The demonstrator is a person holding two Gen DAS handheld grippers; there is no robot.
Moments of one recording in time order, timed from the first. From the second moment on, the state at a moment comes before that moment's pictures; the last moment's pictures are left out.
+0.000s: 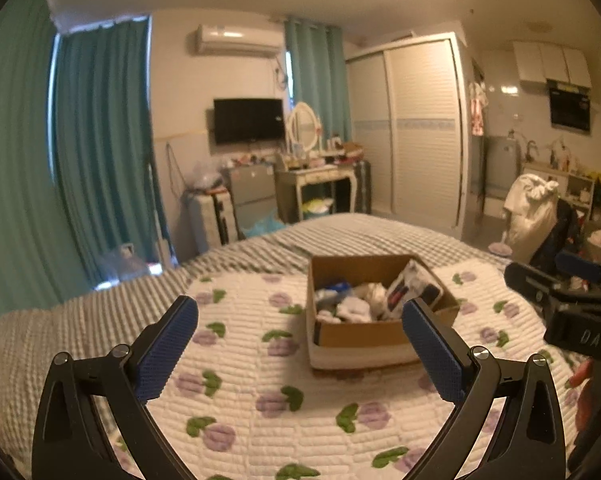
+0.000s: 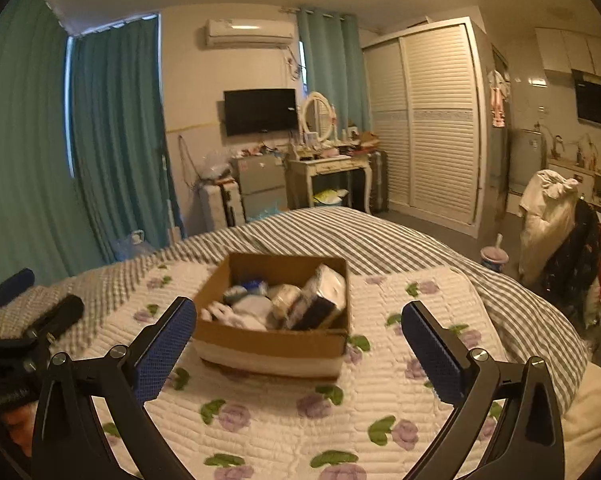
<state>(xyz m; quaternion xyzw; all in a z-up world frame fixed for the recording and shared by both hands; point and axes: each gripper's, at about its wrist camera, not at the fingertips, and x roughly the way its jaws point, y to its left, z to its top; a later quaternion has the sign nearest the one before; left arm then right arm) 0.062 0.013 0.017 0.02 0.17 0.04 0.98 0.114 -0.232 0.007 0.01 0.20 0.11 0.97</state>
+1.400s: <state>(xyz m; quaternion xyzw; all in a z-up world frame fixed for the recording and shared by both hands) 0.076 0.027 -0.009 0.01 0.22 0.02 0.98 0.118 -0.222 -0.017 0.00 0.22 0.11 0.97</state>
